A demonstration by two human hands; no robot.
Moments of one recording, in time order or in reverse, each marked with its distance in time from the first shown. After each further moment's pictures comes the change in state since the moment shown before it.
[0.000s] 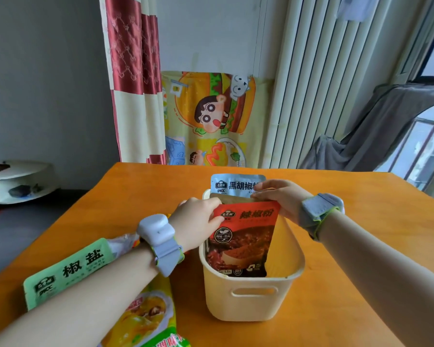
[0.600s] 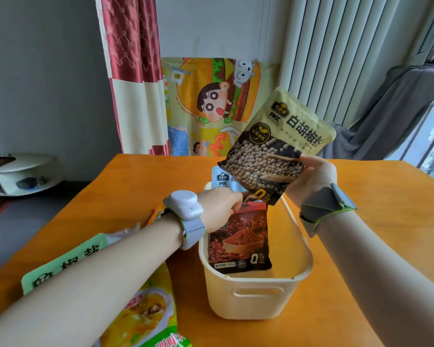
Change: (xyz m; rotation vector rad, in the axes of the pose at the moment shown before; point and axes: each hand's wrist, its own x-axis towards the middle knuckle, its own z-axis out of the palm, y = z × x) left_hand 0.045 0.001 0.023 0.272 -0.310 0.079; right_hand 0.006 -0.014 0.001 0.945 0.291 -0.167
